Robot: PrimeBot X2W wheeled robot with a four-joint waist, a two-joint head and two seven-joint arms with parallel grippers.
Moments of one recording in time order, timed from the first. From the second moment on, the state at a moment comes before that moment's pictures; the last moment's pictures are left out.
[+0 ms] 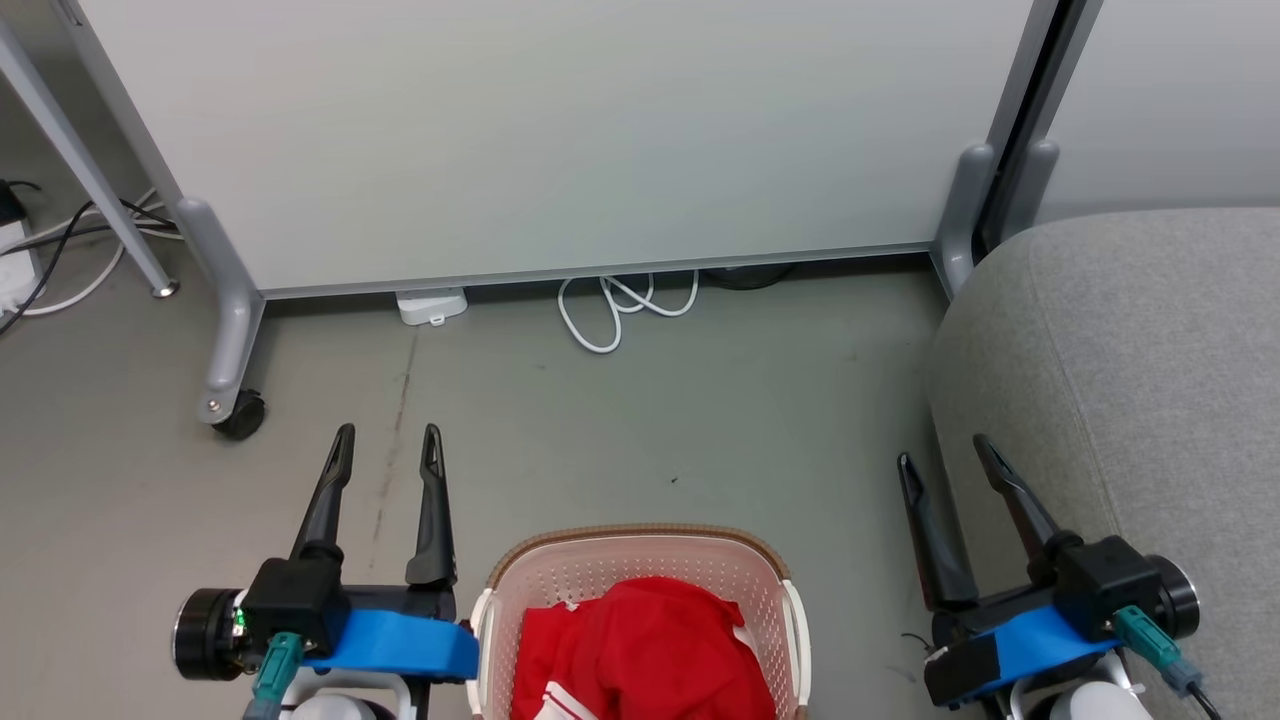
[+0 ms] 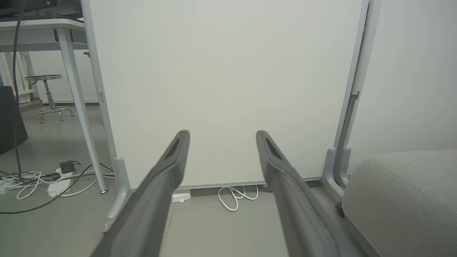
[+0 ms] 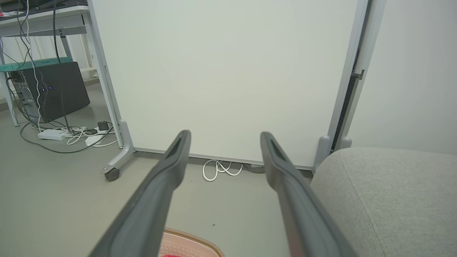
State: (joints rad) left arm -0.07 0.05 -0.13 0.16 -0.11 0.00 -0.26; right arm -0.09 -0.05 0.07 0.21 0.05 0.13 -0.26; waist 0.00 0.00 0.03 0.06
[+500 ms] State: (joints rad) left arm -0.25 0.07 -0.21 0.32 -0.05 -0.10 -0.26; right arm -0.14 -0.05 0.07 0.19 0.05 0.13 -0.26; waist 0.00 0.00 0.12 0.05
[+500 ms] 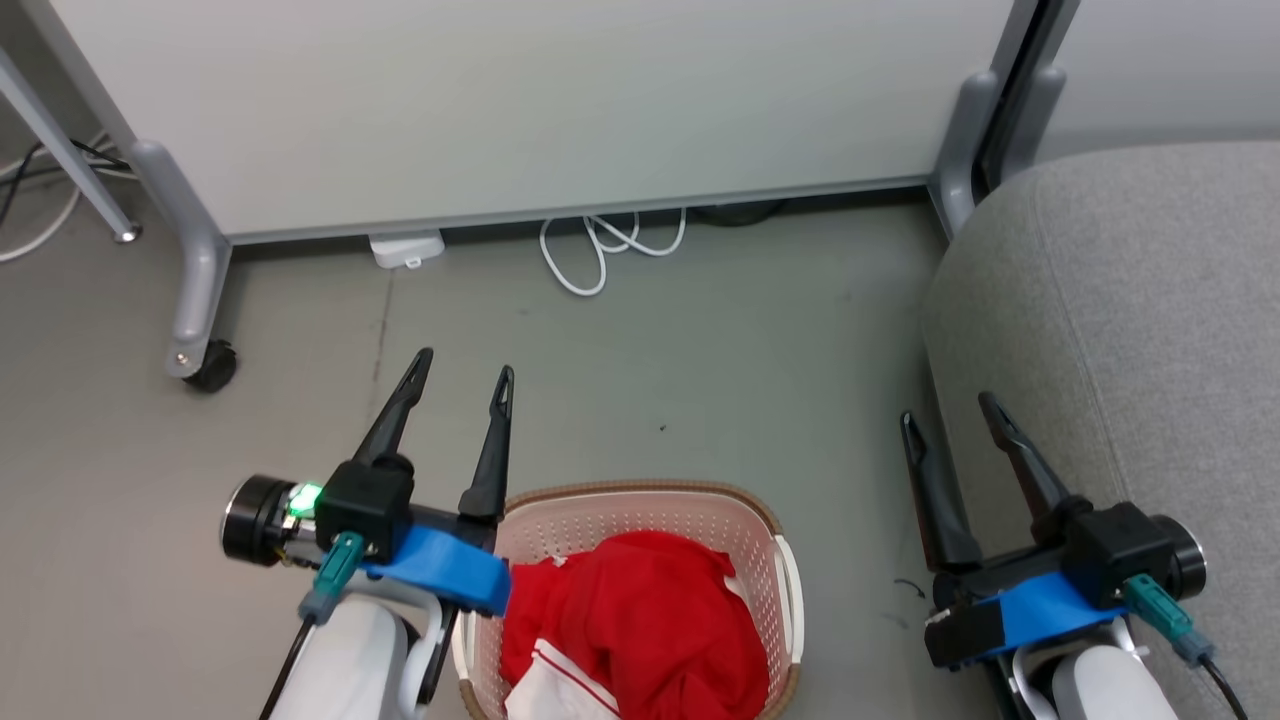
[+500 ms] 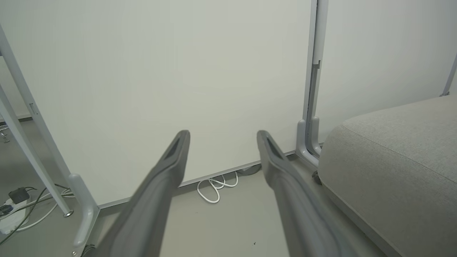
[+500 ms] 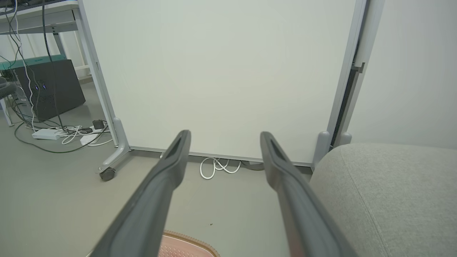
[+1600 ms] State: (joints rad) left arm -0.78 0.15 -0.86 1.09 -0.22 -0.13 -0.25; right arm -0.40 -0.05 0.07 0.09 0.00 0.13 -0.26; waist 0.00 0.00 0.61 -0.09
